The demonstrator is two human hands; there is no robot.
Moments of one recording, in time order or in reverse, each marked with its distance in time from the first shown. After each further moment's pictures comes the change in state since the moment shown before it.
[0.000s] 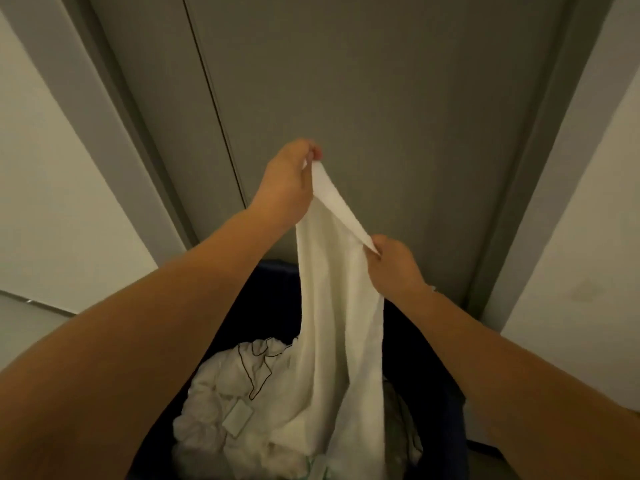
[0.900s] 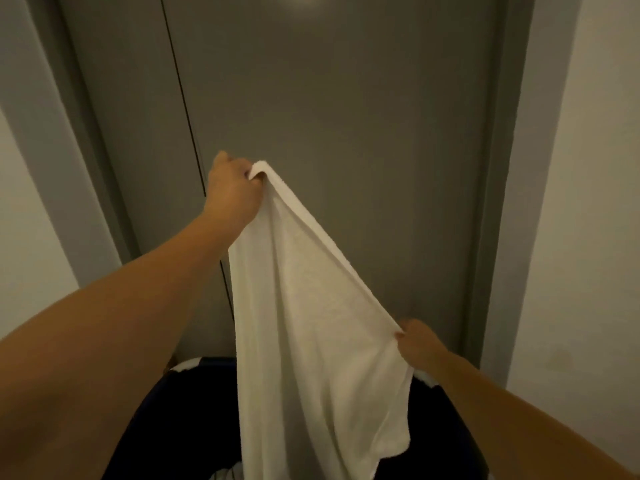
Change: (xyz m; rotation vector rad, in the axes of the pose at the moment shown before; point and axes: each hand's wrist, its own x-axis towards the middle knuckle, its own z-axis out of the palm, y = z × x) left_hand 0.112 -0.016 -0.134 0.137 0.258 0.008; right_hand 0.027 -0.001 -0.017 -0.305 -0.054 0.373
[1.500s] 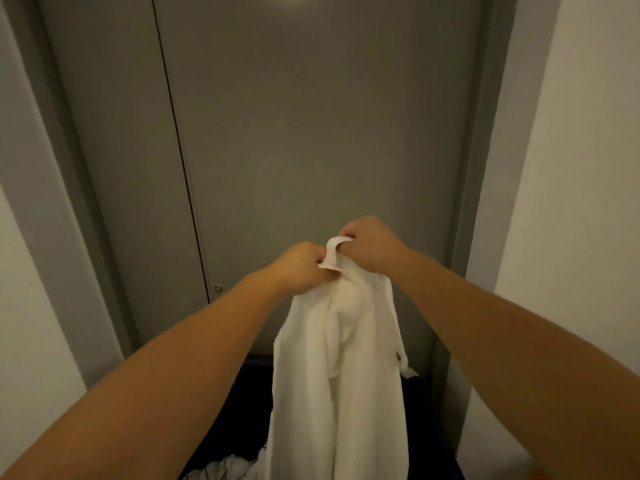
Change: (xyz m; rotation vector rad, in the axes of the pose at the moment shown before) left_hand -0.092 0.006 0.065 -0.190 -0.827 0.045; right_hand -0.029 -0.149 -0.089 0.060 0.255 -0.436
